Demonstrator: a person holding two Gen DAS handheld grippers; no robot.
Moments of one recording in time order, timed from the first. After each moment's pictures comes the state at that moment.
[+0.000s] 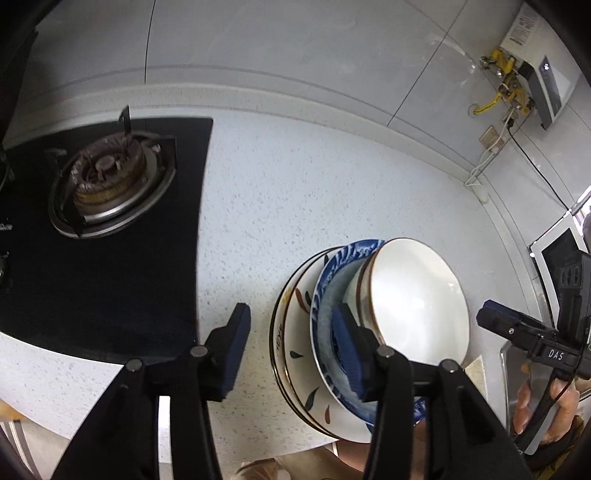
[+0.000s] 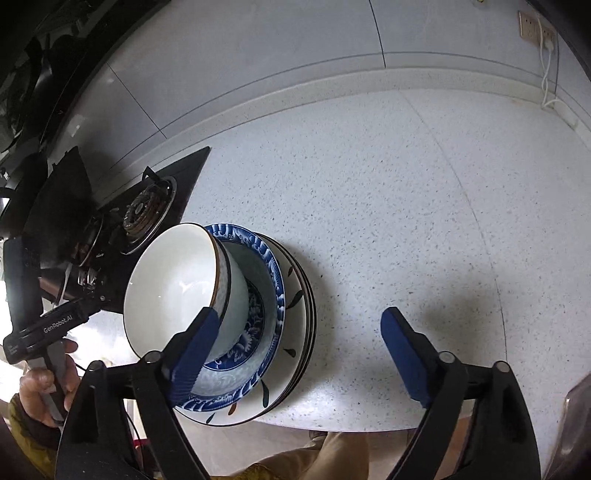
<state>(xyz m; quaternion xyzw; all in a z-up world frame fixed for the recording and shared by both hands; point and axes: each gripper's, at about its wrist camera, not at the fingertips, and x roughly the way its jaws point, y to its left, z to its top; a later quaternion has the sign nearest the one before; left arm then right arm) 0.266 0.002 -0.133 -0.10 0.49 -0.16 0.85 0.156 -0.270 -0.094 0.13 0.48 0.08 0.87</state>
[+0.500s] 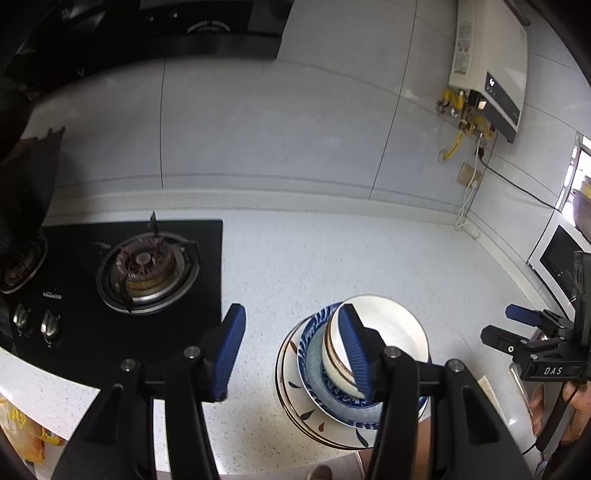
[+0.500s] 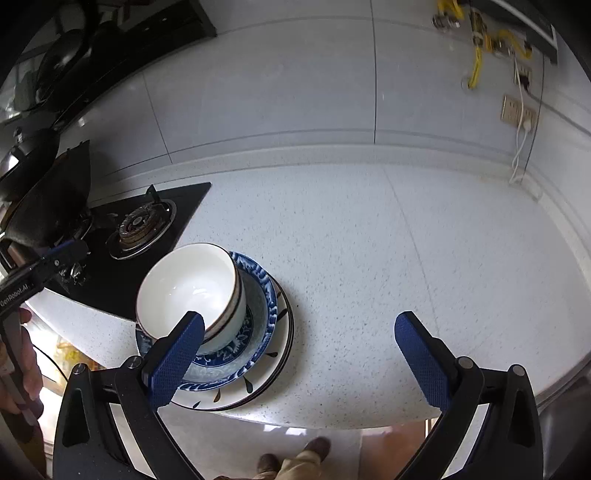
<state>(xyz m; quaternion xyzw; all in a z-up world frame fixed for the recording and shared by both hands) 0.199 0.003 -0.051 -0.05 0.33 -0.13 0.93 0.101 -0.250 -0.037 0.02 0.37 0.03 0.93</state>
